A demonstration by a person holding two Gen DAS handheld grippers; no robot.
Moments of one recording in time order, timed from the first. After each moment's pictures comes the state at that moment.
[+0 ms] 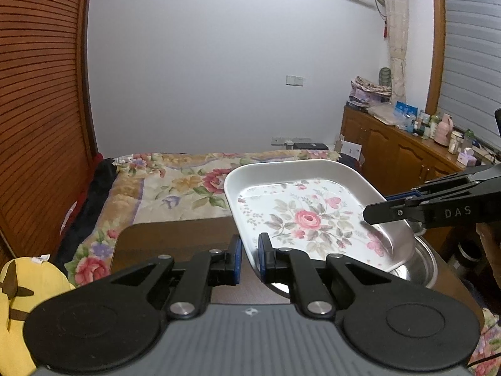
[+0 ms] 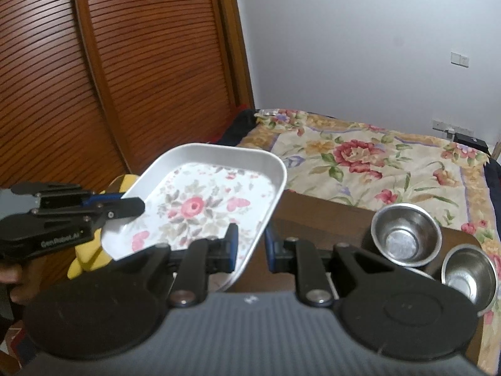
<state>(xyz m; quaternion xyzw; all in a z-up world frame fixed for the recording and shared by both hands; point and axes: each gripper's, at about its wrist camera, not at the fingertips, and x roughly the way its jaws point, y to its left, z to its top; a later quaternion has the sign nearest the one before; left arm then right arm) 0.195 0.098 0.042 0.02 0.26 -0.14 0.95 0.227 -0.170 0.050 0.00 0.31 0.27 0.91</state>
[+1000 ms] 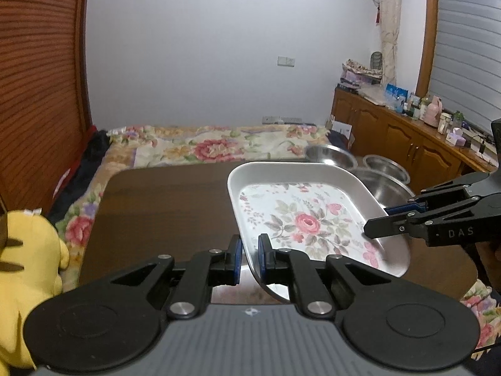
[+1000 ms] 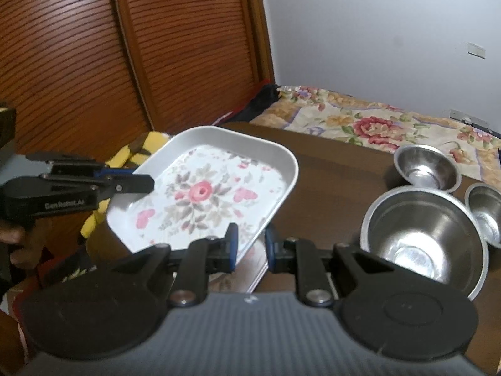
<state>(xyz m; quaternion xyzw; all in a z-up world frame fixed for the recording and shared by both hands) 0.132 0.105 -0.022 0.01 0.29 -0.16 0.94 0.157 -0.169 -0.018 -0.02 0.33 0.30 0.89</state>
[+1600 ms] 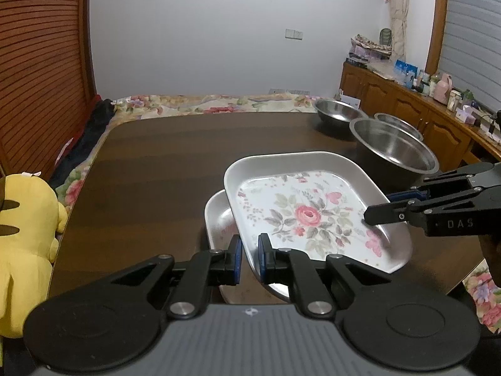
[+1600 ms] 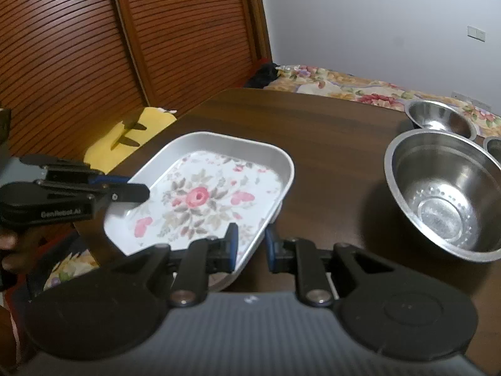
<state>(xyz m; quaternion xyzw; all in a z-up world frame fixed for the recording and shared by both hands) 0.124 0.105 -0.074 0.02 0.33 -0.14 0.93 0.149 -0.158 -0.063 -0.01 0.34 0.29 0.89</state>
